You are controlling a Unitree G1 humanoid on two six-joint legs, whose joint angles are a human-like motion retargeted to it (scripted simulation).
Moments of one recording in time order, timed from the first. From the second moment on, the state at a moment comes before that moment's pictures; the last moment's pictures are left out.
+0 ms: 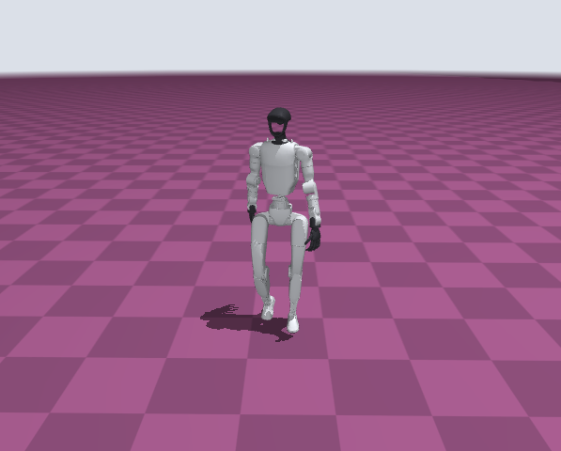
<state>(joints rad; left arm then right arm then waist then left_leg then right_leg) -0.07 0.22 0.21 1.42 0.51 -0.12 -0.09 0.13 -0.17 -0.09 1.61 -0.66 -0.07 0.12 -0.30 0.03 -0.06 -0.13 -0.04 0.10 0.07 -0.11 0.15 -0.27 -0.03 -0.15 0.65 0.07 0.12</state>
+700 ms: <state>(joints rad) 0.22 0.14 0.23 1.61 0.65 -0.11 -0.15 -0.05 -0.17 -0.08 1.47 -0.61 -0.07 0.05 -0.37 -0.04 -0.09 -0.37 -0.01 0.12 0.84 0.14 -0.01 -0.11 -0.12 -0.16 0.04 -0.05 -0.08</state>
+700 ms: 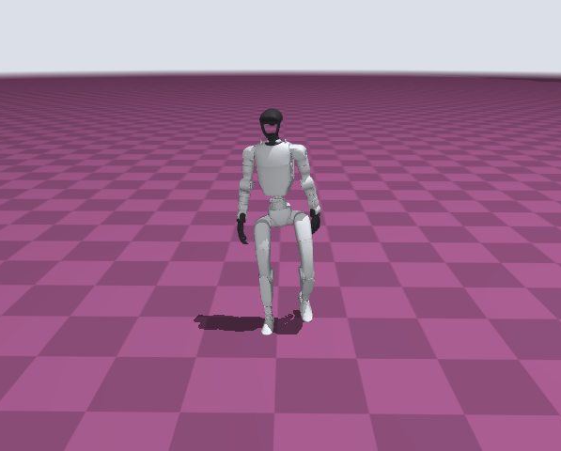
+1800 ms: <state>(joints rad) -0.18 0.25 0.16 1.40 0.49 -0.15 -0.08 0.13 -0.20 -0.15 1.61 -0.61 -0.09 0.15 -0.44 0.06 -0.06 0.09 -0.08 0.02 0.11 -0.19 0.04 -0.34 -0.13 -0.30 0.03 0.09 0.05</state>
